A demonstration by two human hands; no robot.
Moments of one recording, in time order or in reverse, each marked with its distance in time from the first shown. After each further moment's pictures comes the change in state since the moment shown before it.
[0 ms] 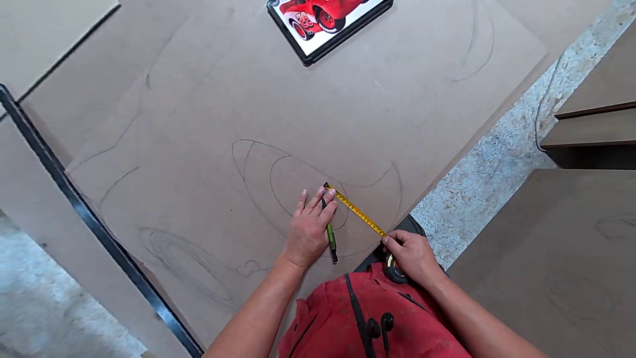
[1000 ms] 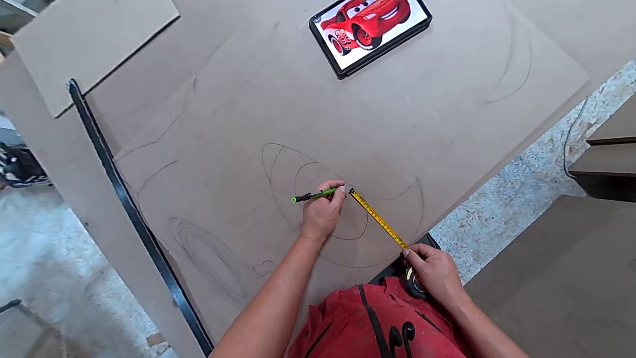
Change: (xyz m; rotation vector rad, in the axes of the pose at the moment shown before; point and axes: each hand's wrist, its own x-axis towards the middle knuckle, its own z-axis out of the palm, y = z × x) left_hand 0.062 -0.011 -0.027 -0.739 0.106 -0.814; right_hand 0.006 0.006 -0.004 0.006 0.073 -0.015
